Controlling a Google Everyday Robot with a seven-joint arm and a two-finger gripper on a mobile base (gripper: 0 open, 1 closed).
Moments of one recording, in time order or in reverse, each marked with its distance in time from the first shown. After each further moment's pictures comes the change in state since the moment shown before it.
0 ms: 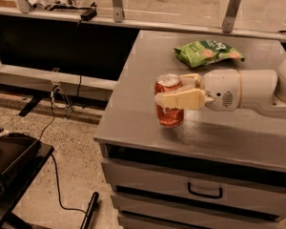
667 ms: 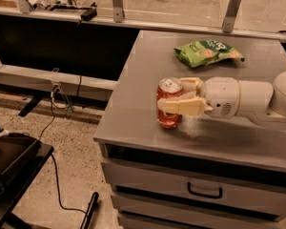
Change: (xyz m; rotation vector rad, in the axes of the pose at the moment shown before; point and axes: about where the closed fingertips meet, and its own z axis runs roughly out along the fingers) arm 0.011 -0.008 -0.001 -0.025 -0.109 -0.141
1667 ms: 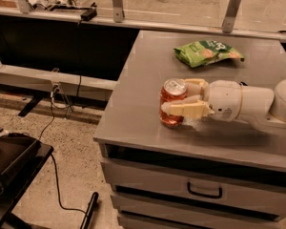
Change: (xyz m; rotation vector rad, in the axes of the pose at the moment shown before) arm 0.015 -0.017 -0.012 0.051 -0.036 -0.095
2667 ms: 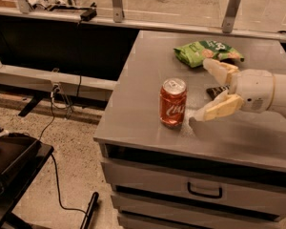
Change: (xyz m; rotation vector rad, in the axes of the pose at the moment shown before) arm -0.026 -0.016 -0.050 0.065 0.073 -0.026
